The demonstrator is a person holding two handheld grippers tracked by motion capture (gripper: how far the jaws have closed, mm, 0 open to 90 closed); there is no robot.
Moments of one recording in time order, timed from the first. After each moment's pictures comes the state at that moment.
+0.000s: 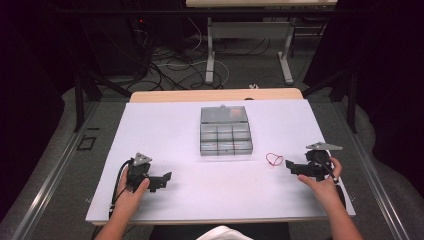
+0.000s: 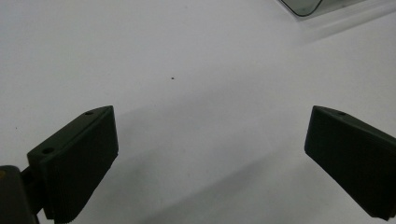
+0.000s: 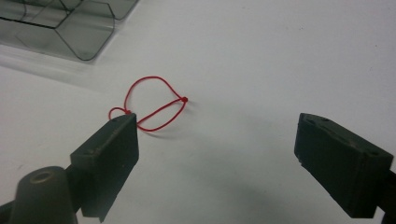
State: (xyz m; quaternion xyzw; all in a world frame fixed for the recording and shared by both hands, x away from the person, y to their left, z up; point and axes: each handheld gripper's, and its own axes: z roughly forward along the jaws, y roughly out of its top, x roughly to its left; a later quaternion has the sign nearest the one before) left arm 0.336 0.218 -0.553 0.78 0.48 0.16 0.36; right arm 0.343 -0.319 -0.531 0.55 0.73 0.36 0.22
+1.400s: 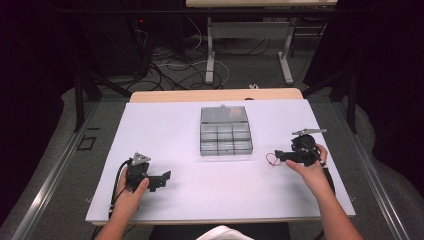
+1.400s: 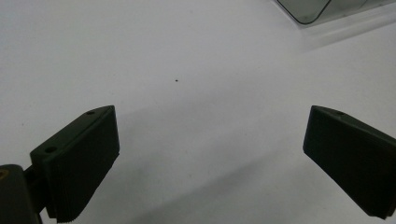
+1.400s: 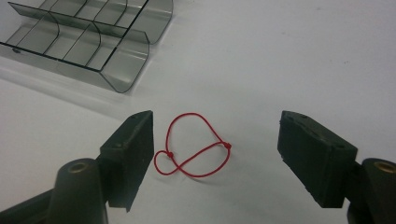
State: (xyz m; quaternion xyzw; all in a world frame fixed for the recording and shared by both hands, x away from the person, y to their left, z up) left arm 0.334 0.218 -0.552 0.77 0.50 0.16 0.37; right arm 0.377 -0.284 -0.505 0.55 0.75 0.33 0.18
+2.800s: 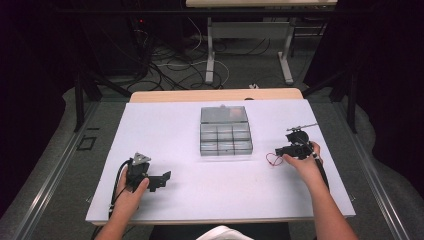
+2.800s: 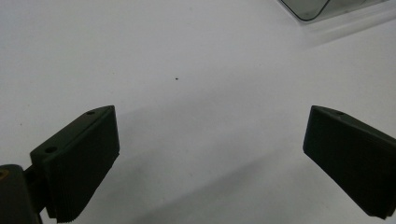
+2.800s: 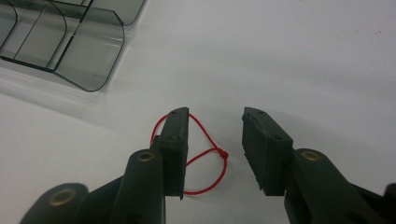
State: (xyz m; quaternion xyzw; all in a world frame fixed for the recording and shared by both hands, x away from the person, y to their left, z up) left arm 0.335 0.218 -0.553 0.77 0.50 0.16 0.36; right arm 0.407 -0.283 -0.523 0.58 0.75 0.29 0.12
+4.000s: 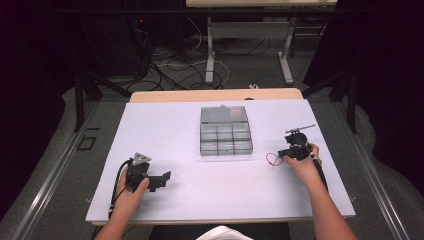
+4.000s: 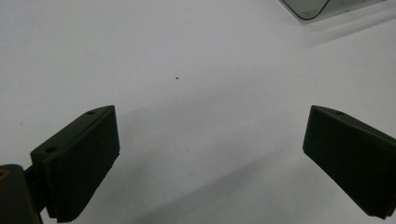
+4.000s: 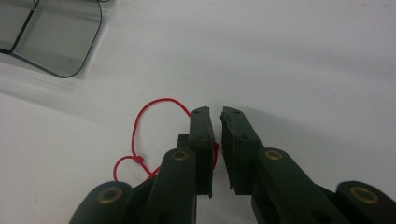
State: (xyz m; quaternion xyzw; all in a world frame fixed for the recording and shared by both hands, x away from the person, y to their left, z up) left arm 0.335 0.219 -0.553 0.77 0.50 0.16 0.36; right arm 0.410 -0.283 -0.534 0.60 0.75 0.26 0.11
